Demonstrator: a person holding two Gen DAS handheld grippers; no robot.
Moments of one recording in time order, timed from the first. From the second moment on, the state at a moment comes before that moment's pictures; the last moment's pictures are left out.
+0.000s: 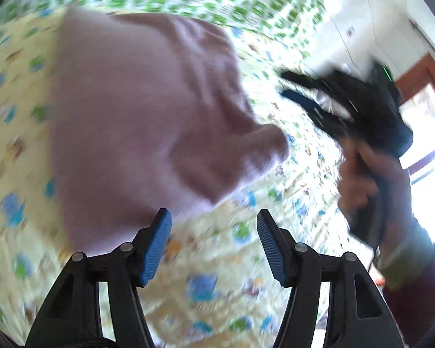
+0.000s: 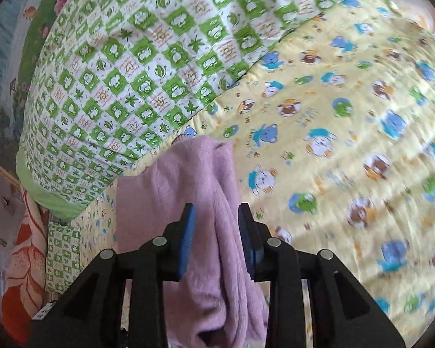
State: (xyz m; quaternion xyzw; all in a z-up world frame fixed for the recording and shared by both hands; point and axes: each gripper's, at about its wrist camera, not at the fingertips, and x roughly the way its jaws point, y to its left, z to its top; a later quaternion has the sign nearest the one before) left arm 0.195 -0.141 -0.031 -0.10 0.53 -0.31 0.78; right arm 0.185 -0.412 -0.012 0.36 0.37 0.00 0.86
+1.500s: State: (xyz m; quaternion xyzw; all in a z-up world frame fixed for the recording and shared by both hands) left arm 0.291 -0.094 -0.041 -0.15 0.56 -0.11 0.81; right arm 0.187 -0.368 -0.046 0.23 0.45 0.07 0.86
